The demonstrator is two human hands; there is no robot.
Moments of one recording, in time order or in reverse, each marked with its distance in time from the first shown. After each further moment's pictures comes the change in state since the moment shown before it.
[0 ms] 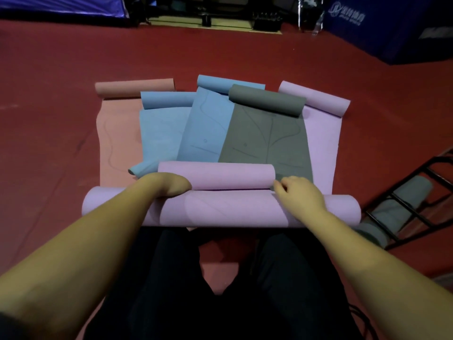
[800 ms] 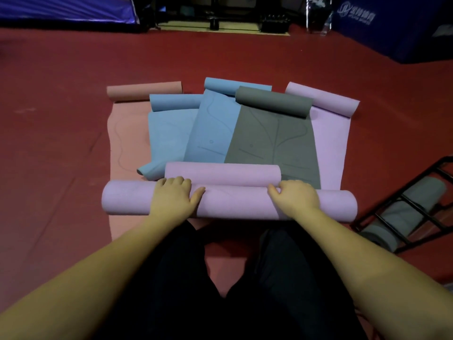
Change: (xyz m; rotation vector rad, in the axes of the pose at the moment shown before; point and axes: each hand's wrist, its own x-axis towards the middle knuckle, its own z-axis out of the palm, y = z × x) left_hand 0.000 -0.029 0.075 0.331 0.852 0.385; right_hand 0.003 -0.006 0.019 -0.170 -0.053 0.030
